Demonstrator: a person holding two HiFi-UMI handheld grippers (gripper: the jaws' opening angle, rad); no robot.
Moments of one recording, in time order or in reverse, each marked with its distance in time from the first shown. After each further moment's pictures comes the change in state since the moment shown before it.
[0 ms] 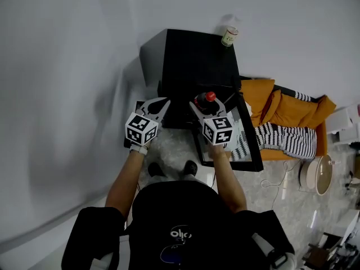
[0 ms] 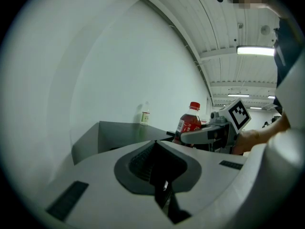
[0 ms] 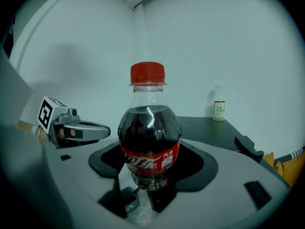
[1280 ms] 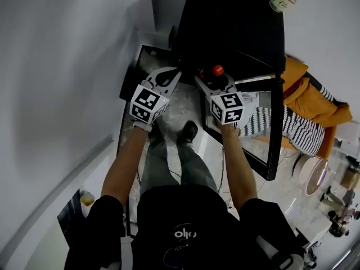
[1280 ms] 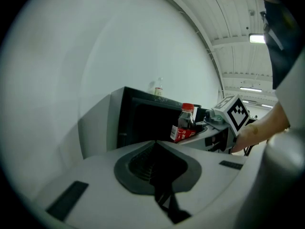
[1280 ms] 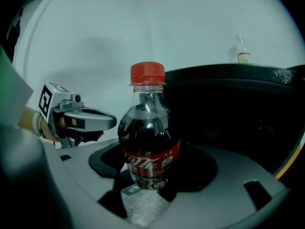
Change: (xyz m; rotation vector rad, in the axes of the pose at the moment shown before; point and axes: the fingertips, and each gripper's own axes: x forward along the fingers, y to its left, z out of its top) left arm 0.048 0.045 -0.145 -0.049 0.105 0.114; right arm 0.104 -0.010 -0.155 -0.055 0.201 0.208
